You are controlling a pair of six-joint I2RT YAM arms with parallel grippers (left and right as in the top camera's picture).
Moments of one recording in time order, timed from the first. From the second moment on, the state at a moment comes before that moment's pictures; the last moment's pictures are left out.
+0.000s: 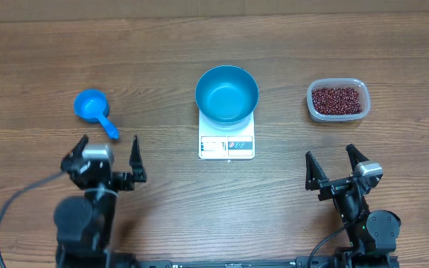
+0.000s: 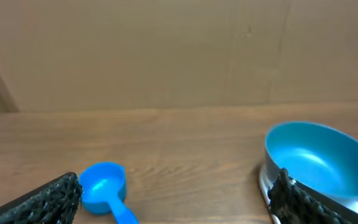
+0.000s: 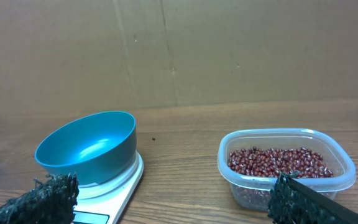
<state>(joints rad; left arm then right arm) -0.03 0.42 0.50 -0.24 0.01 0.00 0.00 0.01 0.02 -0.01 -0.22 0.15</state>
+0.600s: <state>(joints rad) -0.03 1.29 1.46 -0.96 0.08 0.04 0.00 0.01 0.02 -0.01 -0.22 0.15</state>
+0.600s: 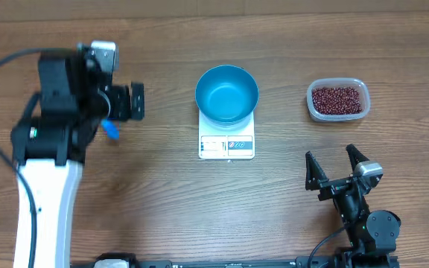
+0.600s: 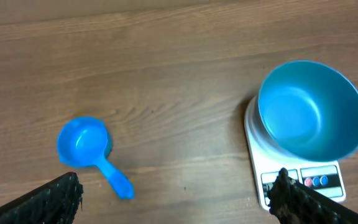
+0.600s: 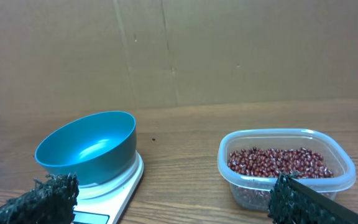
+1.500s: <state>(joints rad) 0.38 1.92 1.51 -0.64 0.10 0.31 0.00 0.01 0.02 -0.01 -0.22 0.15</state>
